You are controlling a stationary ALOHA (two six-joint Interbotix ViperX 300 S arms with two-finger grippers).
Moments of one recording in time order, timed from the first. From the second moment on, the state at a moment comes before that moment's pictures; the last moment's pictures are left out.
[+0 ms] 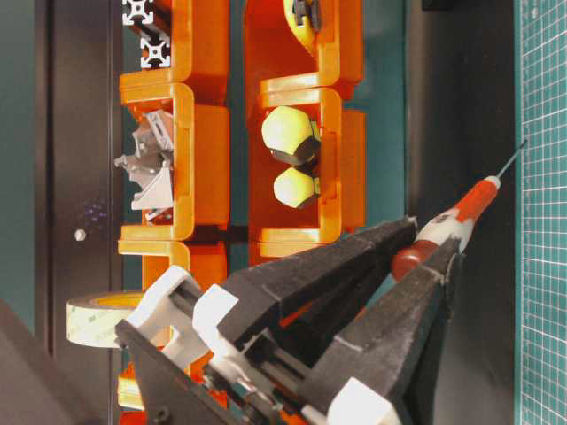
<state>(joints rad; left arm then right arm) -0.45 0.06 0.44 1.11 0.67 -0.57 -0.05 -1.32 1.12 0.03 0.32 0.29</state>
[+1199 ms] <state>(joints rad) -0.46 -0.06 0.43 1.11 0.63 -0.92 -0.03 -1.32 1.12 0.04 0.33 0.35</state>
